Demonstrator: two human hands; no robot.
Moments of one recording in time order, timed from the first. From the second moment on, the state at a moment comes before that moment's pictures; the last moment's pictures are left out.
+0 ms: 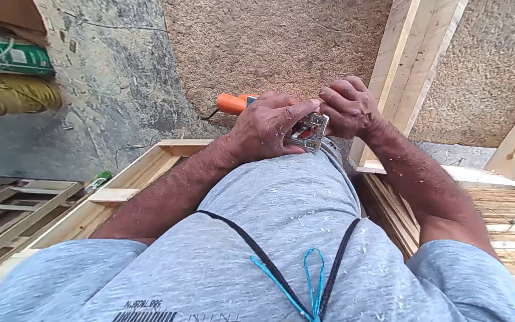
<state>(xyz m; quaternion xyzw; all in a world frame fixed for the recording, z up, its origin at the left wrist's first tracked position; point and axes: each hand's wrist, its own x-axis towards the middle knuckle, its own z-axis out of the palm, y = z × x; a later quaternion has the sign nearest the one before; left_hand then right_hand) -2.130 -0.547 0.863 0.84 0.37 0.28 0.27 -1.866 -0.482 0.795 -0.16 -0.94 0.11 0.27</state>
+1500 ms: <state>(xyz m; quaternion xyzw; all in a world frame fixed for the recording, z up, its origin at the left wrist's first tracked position) -2.121 -0.526 0.864 0.83 0.40 0.26 0.28 -1.860 -0.450 0.846 -0.25 -0.77 0.59 -0.02</state>
